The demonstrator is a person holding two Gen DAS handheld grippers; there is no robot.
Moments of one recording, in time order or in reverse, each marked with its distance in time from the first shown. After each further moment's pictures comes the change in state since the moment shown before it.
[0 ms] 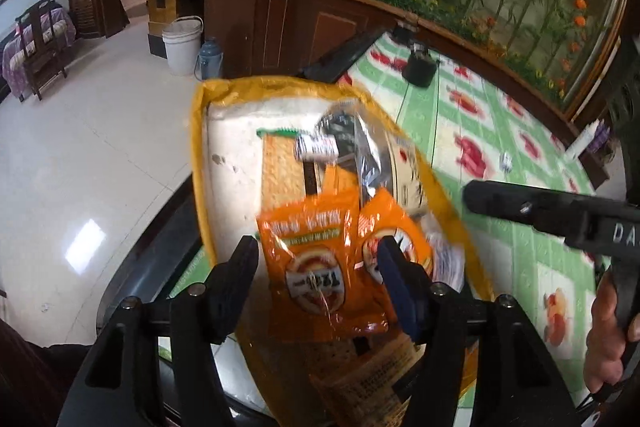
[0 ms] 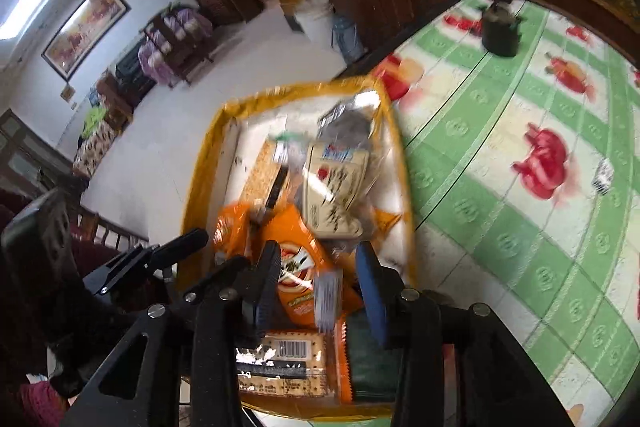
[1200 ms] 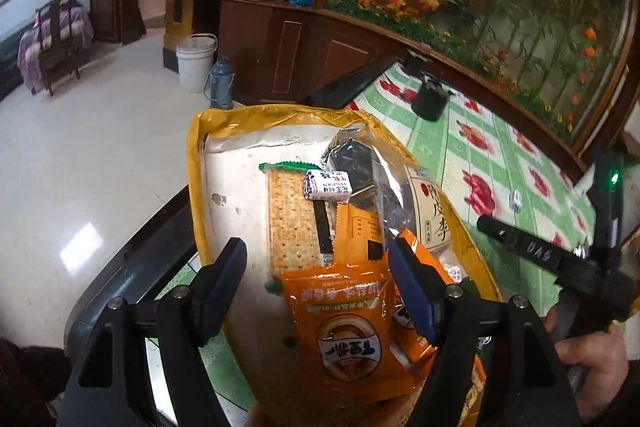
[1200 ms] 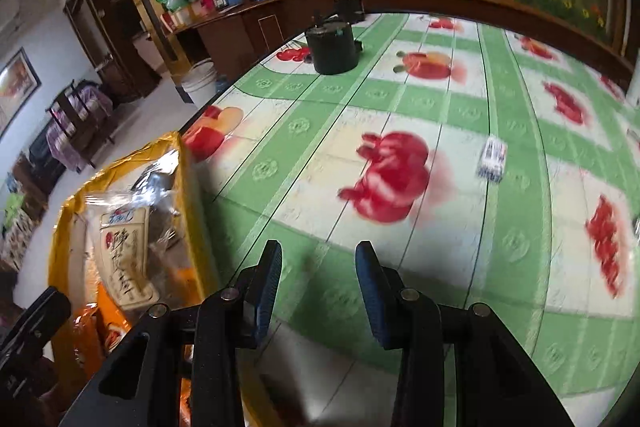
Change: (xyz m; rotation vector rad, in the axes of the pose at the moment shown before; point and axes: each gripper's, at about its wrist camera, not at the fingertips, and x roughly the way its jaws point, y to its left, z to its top) left arm 0.026 -0.008 0.002 -0.034 -0.103 0.031; right arm 0.024 -0.099 -0.013 0.214 -0.215 -0.332
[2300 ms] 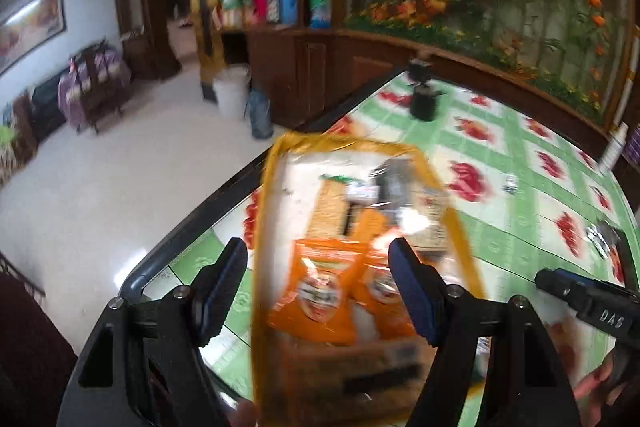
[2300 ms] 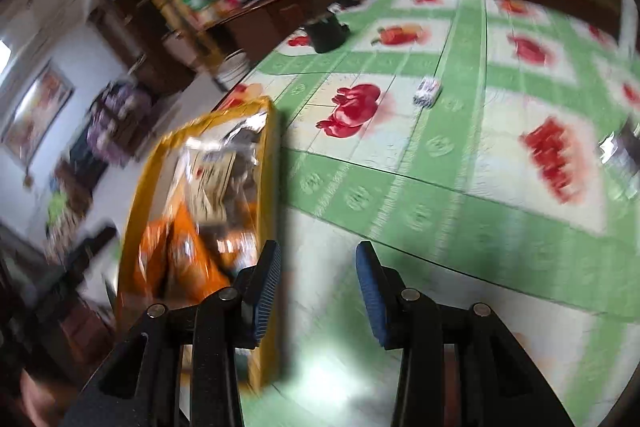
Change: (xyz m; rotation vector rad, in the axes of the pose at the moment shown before) left arm -0.078 -0.087 -0.028 0.089 -0.086 0.193; right arm -0.101 -0.064 -0.057 -0.007 0.070 0.164
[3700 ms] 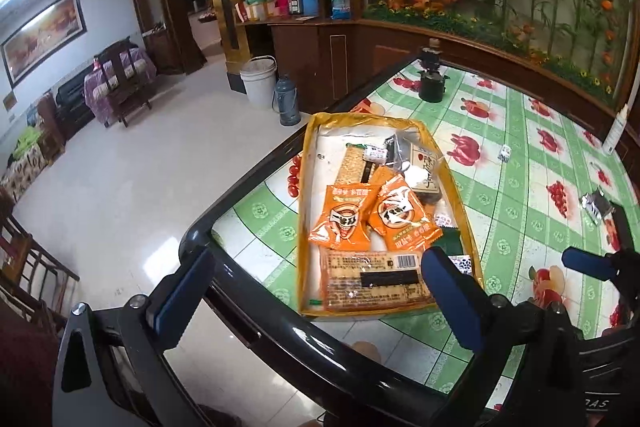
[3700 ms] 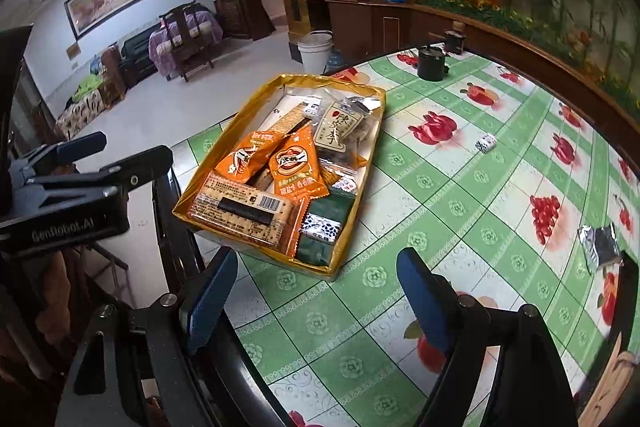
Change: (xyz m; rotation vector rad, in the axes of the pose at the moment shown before) left arm -0.081 0.015 -0.027 -0.010 0.067 0.123; right arm -0.074 0.077 -0.058 -0.437 0.013 0.054
